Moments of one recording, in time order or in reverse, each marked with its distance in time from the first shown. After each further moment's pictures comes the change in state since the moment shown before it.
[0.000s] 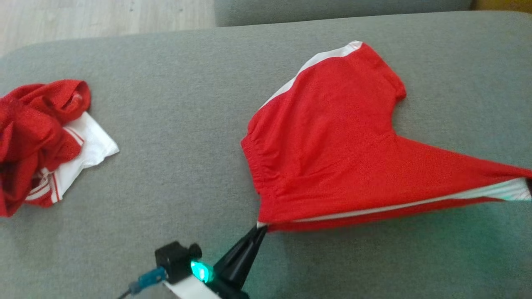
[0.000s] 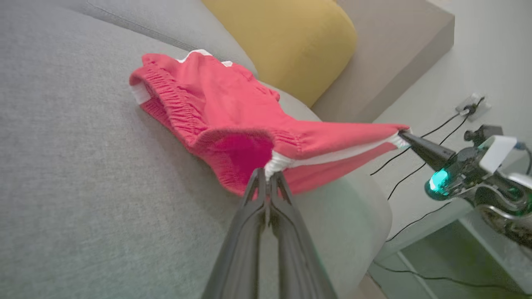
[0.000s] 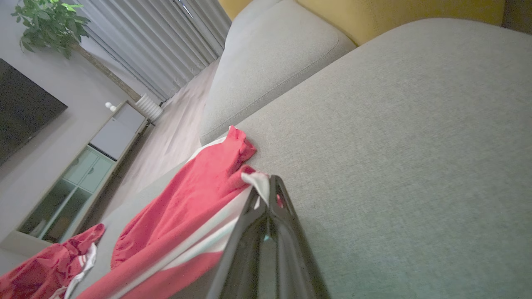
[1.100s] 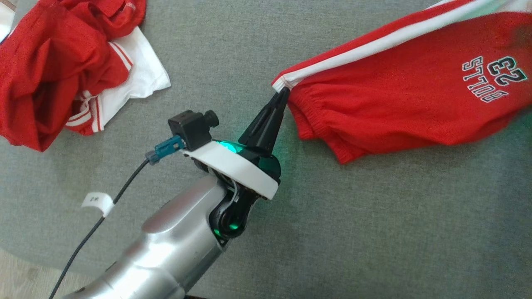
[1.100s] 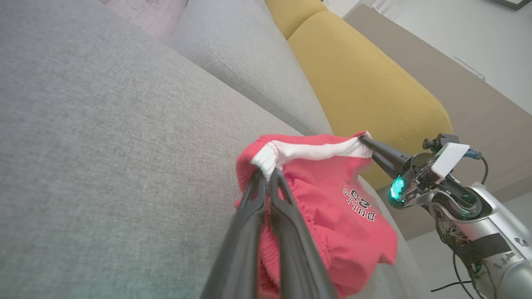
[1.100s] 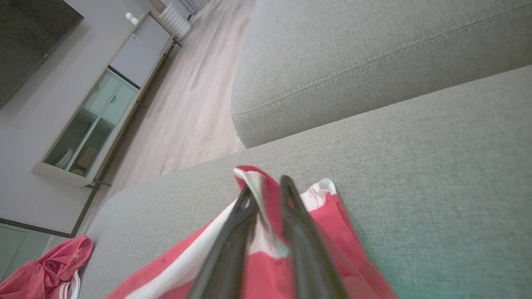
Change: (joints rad) left arm -0.525 -0.220 -0.018 0.218 -0.354 0.000 0.020; right arm -1.029 0.123 0.004 0.509 -0.306 0.000 0.471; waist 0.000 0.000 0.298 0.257
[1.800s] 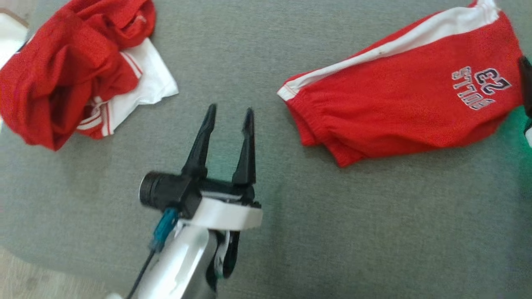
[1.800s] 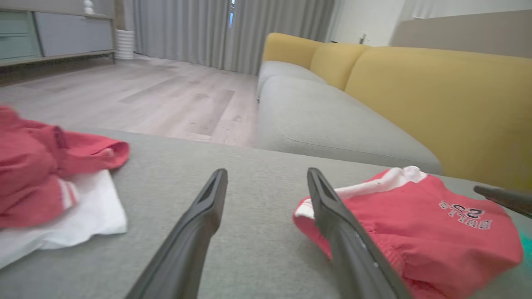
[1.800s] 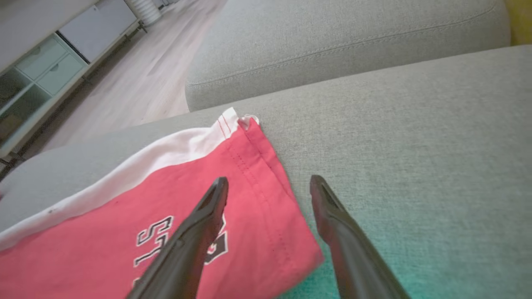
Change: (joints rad) left arm 0.351 -0.092 0.391 -0.214 0.812 0.297 -0.025; right arm 0.300 -0.116 0.135 -0.012 -0.058 0.000 -0.361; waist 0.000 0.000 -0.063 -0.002
